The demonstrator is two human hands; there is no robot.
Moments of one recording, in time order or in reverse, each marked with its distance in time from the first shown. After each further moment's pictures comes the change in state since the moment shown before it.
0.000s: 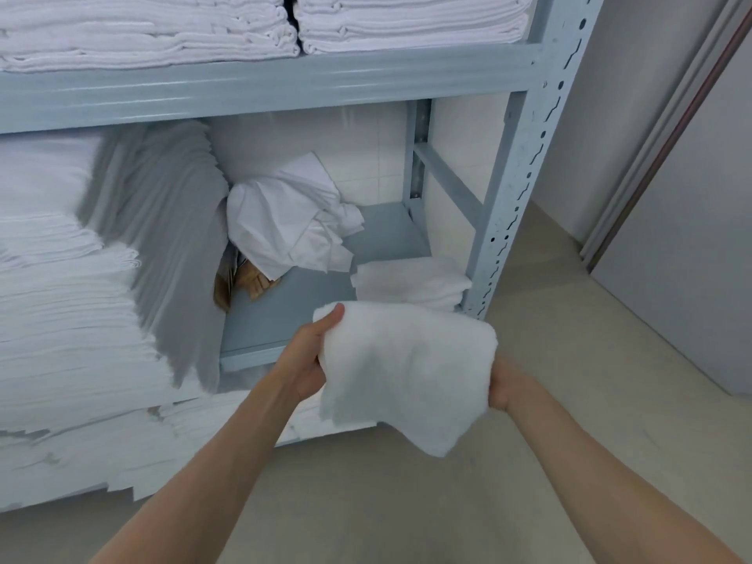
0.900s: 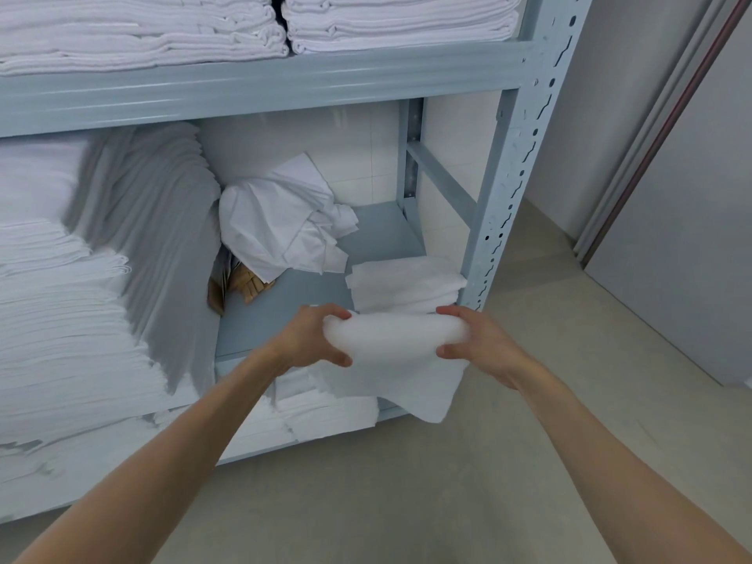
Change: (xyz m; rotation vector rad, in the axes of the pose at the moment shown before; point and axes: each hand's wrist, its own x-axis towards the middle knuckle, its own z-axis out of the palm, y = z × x) left_hand 0.014 0.032 0.000 1.373 0.041 0.212; right_hand 0.003 -0.026 0.001 -0.761 0.001 -0.474
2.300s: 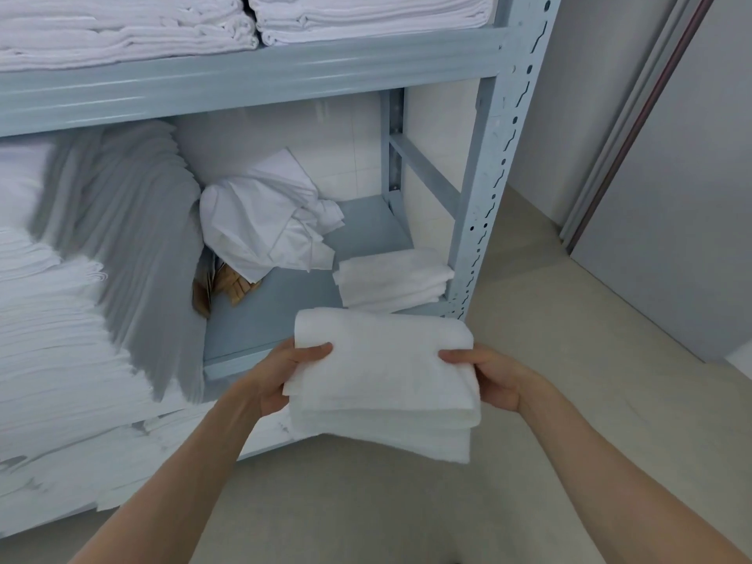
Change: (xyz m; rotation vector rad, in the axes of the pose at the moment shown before) left_hand -0.010 -0.050 0.029 -1.068 -0.271 -0.225; right_hand -0.031 0.030 -0.004 0.686 -0.252 0.374
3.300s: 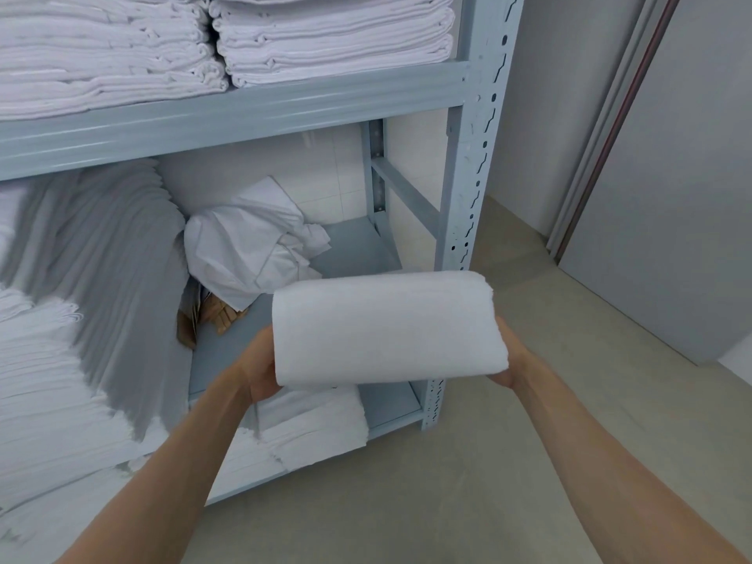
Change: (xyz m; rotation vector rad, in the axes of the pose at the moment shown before) left_hand 0.010 0.057 0.030 0.001 -0.041 0.228; right_hand 0.002 -0.053 -0.020 0.032 0.260 -0.286
